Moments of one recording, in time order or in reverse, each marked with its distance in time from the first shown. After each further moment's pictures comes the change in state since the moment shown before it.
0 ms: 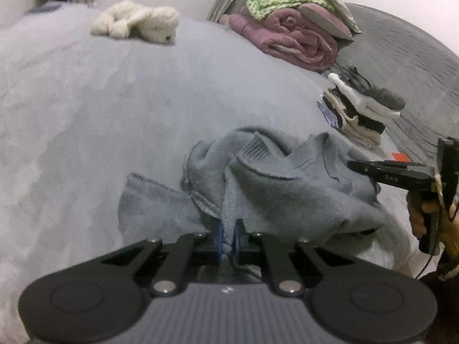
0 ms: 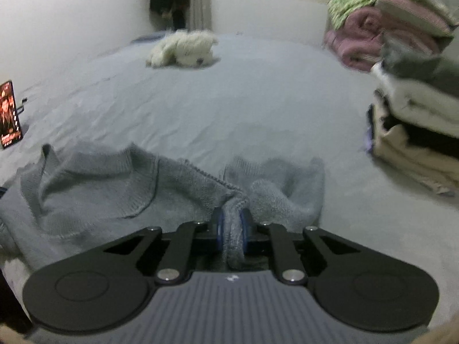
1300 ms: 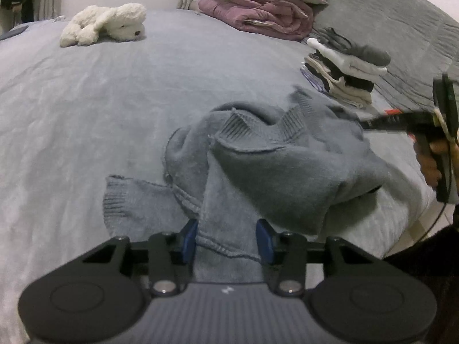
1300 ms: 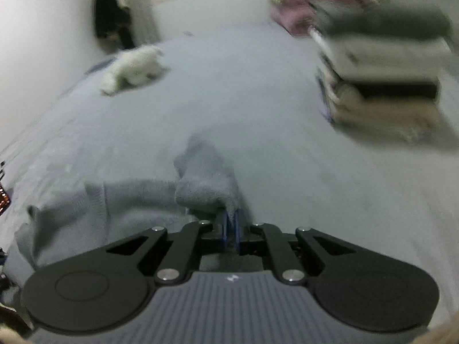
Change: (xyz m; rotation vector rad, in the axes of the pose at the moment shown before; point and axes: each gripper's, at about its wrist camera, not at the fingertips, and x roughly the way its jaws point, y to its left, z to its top) left arm 0.019 -0.008 -0.006 0.152 0.107 -0.029; right arm -0.011 -0.042 -0.007 0.308 0.119 -0.040
